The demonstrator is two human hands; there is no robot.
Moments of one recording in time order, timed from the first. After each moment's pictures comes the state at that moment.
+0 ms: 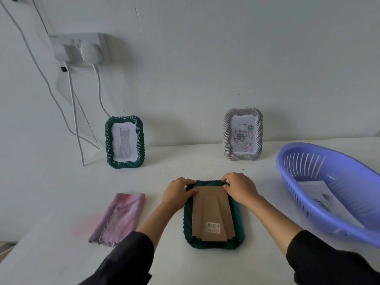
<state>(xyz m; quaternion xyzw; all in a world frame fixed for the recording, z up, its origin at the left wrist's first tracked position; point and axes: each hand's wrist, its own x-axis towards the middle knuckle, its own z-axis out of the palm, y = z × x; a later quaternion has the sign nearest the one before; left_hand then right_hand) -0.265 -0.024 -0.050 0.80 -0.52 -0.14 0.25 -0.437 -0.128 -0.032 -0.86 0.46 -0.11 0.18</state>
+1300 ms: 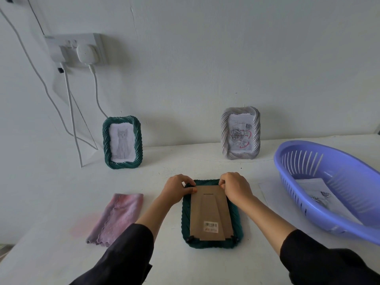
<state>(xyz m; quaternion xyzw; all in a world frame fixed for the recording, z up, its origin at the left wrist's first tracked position) -0.260 -0.032 -0.039 0.77 -0.54 -0.19 0.26 -0.431 -0.120 -0.035 -0.86 0.46 -0.13 0.17</state>
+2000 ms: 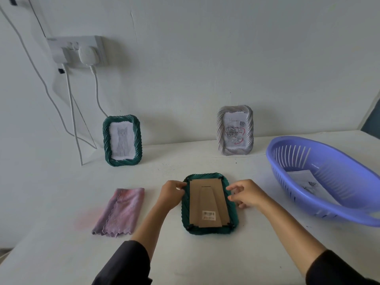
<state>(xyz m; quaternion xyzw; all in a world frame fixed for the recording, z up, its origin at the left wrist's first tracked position) -0.282 0.006 -0.040 0.80 -0.40 -0.26 0.37 -0.487 -0.094 -0.027 -0.72 0.50 -0.12 0.46</state>
